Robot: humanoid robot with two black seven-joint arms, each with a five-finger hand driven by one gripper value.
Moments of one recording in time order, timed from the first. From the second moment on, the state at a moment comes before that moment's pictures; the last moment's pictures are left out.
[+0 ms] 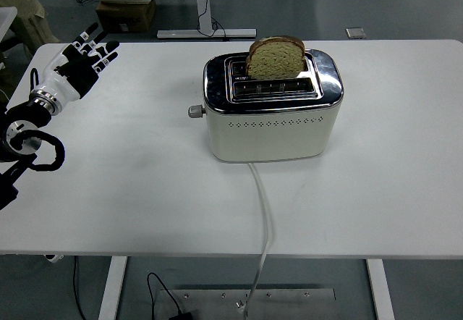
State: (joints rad) left arm -0.83 0.46 -0.60 -0.74 -0.13 -0.22 -0.19; right arm -0.03 0.00 0.29 0.08 -0.32 0.06 0.24
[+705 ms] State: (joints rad) left arm -0.83 0.46 -0.61 -0.74 -0.08 -0.22 -0.19; right arm -0.03 0.00 0.29 0.08 -0.32 0.06 0.24
